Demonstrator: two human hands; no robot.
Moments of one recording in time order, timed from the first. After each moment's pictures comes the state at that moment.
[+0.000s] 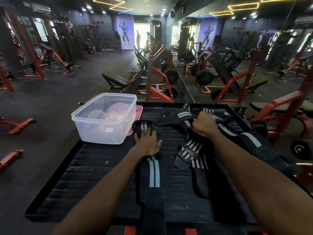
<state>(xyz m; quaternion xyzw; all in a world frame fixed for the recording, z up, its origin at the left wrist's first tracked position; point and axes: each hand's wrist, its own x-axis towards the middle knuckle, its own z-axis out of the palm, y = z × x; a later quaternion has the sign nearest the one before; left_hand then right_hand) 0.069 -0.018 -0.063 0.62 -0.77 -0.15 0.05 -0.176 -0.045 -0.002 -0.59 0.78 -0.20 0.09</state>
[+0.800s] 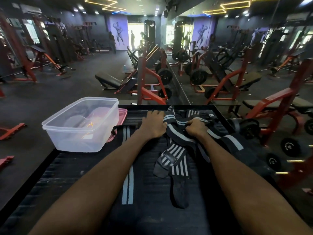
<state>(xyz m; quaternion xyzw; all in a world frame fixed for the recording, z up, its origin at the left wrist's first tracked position) -0.026 -0.055 0.010 0.55 -0.81 -0.05 0.17 -0.229 -0.068 -0.029 -0.56 0.76 -0.25 0.21</state>
